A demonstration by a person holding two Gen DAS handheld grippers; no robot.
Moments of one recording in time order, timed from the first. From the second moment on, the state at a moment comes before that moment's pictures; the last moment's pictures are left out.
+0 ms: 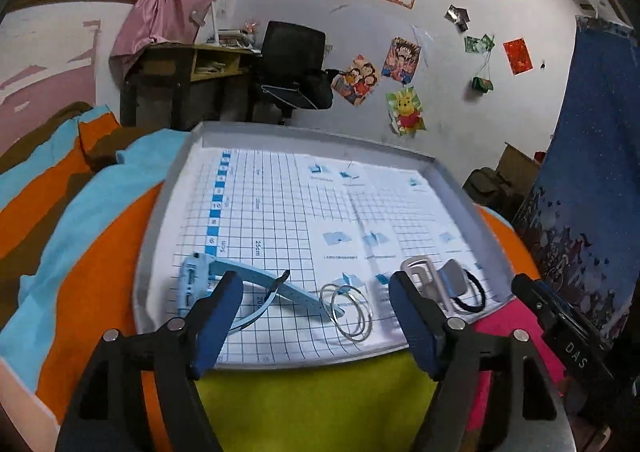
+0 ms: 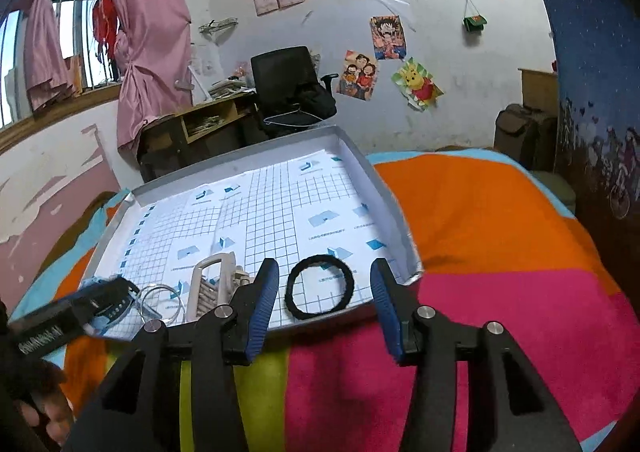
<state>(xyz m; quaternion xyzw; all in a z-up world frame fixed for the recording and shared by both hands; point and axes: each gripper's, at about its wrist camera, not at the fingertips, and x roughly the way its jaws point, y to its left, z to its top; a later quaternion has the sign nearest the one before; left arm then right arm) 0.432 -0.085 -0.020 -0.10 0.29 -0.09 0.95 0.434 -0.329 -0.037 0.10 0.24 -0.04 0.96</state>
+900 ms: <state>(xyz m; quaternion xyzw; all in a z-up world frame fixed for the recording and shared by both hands) 0.190 -0.037 0.056 -0.07 0.15 -0.06 0.98 0.186 -0.306 0.063 0.07 0.14 0.01 0.99</state>
